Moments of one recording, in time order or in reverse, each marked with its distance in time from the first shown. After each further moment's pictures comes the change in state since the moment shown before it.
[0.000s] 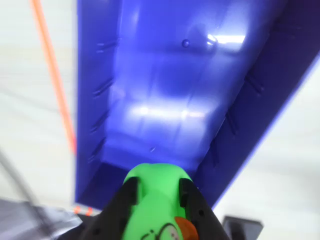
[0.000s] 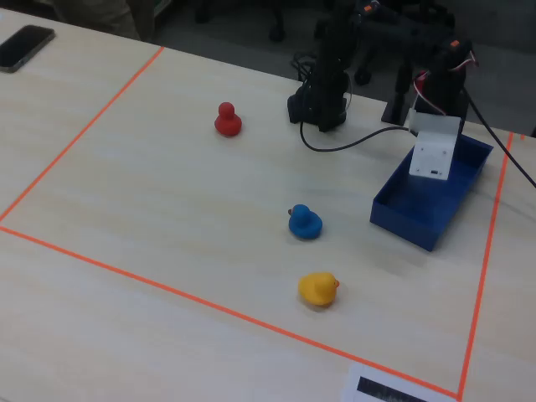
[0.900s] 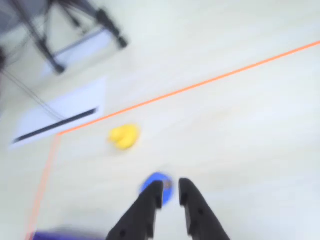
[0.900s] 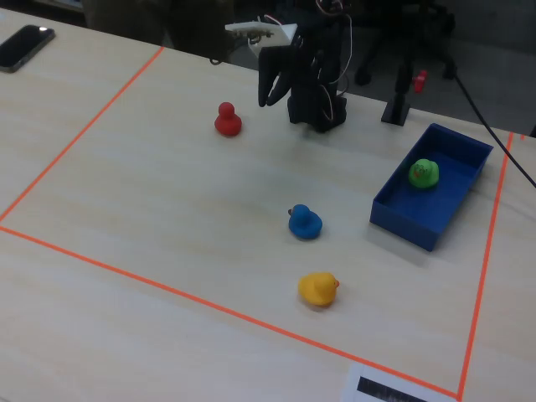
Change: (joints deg) arm 66.6 85.3 60.5 -35.1 -43.6
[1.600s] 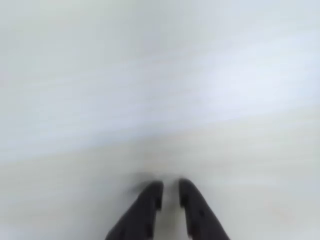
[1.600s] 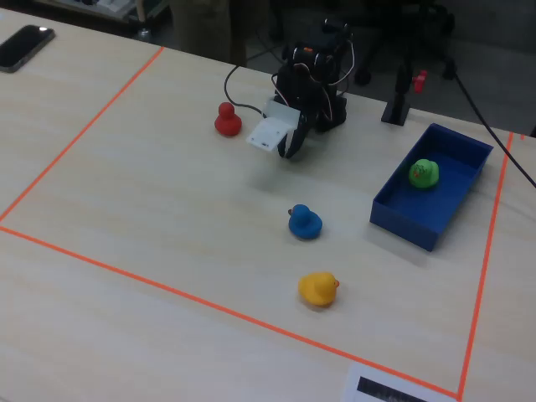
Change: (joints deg) arm 1.8 22.7 38.8 29.7 -9.3
